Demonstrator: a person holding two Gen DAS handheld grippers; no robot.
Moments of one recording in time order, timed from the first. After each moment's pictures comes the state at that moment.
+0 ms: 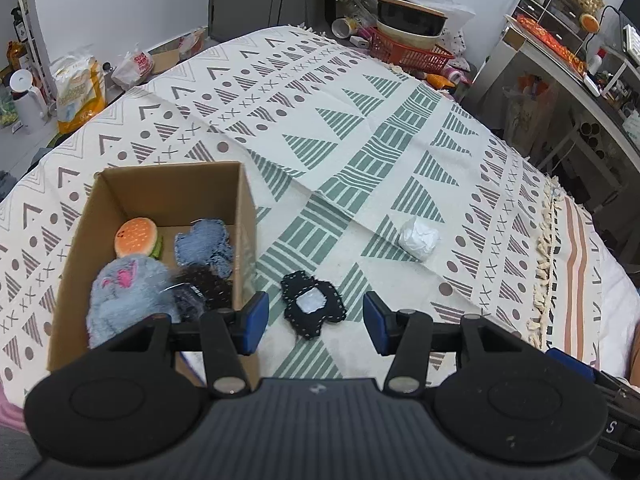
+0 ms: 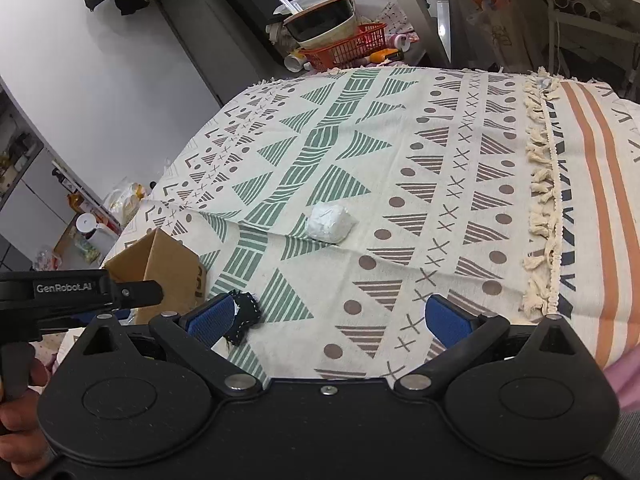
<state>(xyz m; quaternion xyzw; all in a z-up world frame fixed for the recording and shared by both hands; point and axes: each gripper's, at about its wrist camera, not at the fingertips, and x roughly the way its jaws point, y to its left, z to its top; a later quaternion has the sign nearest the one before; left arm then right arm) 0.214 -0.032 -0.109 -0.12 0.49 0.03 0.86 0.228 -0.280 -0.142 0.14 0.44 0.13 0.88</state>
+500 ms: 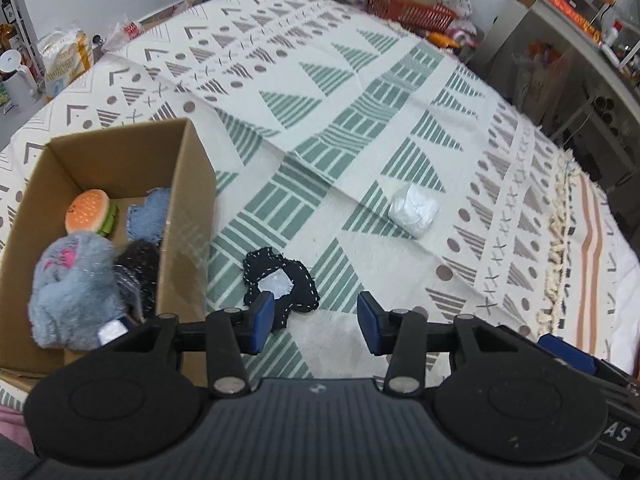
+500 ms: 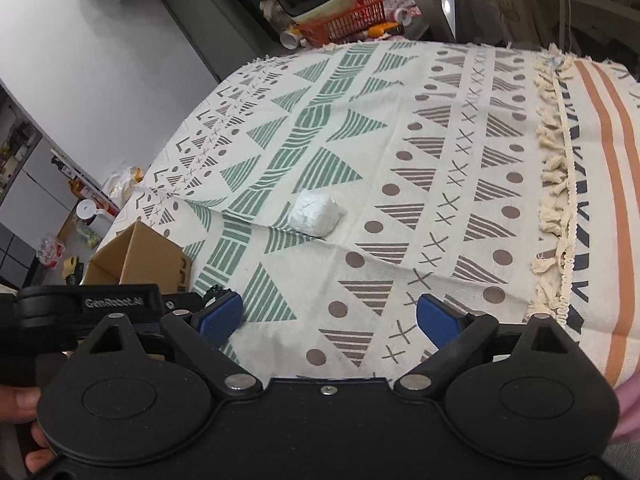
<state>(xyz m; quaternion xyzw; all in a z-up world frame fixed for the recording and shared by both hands) 0.246 -0.064 -0.153 -0.12 0.54 0.03 0.83 0.258 -0.290 -0.166 0.15 0.47 0.14 0.86</state>
